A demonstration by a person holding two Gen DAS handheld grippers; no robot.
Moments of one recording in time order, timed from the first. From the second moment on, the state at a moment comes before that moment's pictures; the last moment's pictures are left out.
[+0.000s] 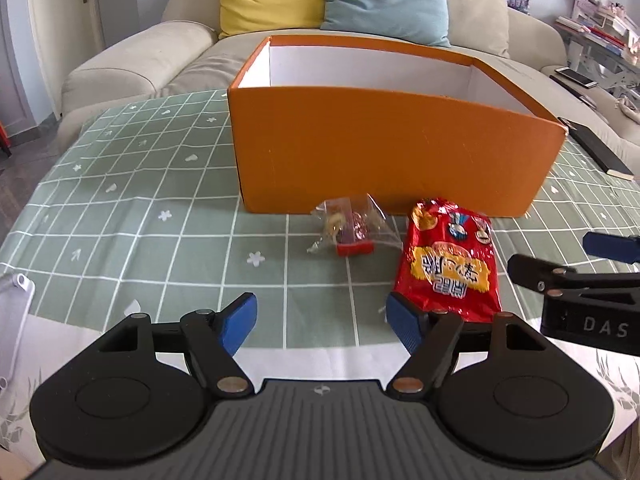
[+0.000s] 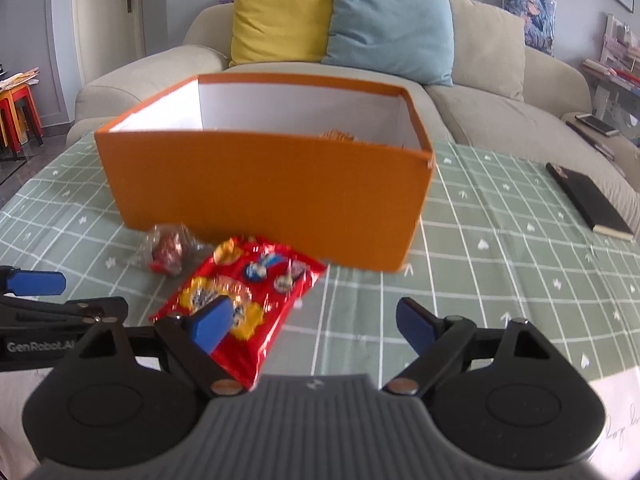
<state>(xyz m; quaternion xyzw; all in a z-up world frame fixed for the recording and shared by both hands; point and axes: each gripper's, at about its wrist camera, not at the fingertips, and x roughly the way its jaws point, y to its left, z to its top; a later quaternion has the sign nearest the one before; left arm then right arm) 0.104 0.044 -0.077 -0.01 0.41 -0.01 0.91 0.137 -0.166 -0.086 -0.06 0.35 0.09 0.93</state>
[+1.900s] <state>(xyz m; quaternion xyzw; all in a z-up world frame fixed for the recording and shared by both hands) 0.176 0.063 -0.098 -0.13 0.41 -0.02 0.90 0.201 -0.133 -0.119 -0.05 0.44 0.11 0.89</state>
